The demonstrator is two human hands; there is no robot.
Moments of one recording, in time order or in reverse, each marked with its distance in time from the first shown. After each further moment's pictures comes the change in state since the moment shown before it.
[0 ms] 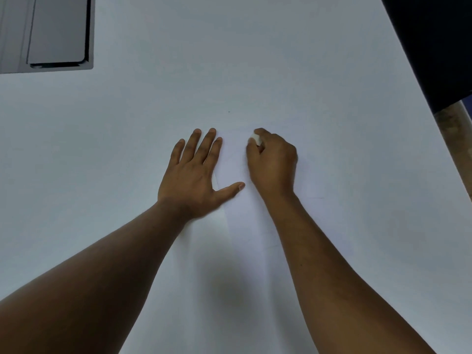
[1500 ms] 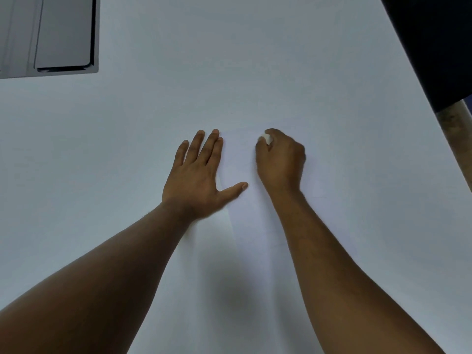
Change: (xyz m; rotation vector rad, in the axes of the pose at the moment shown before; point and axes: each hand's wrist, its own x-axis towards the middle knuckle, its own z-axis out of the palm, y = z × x) left_hand -0.001 0.001 -0.001 -0.006 -0.005 0.000; right_hand 0.006 0.003 -0.005 -0.024 -0.011 0.142
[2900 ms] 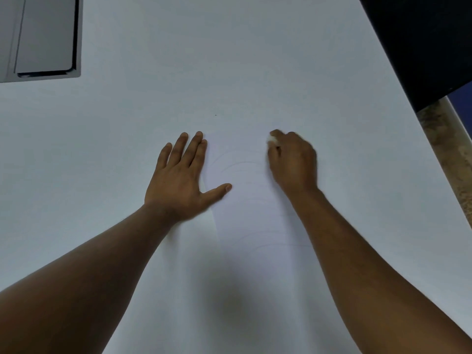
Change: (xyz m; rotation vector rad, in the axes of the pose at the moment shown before) left_hand -0.001 0.001 -0.003 0.003 -0.003 -0.016; right_hand 0.022 0.062 -0.024 -0.202 0.013 -0.324
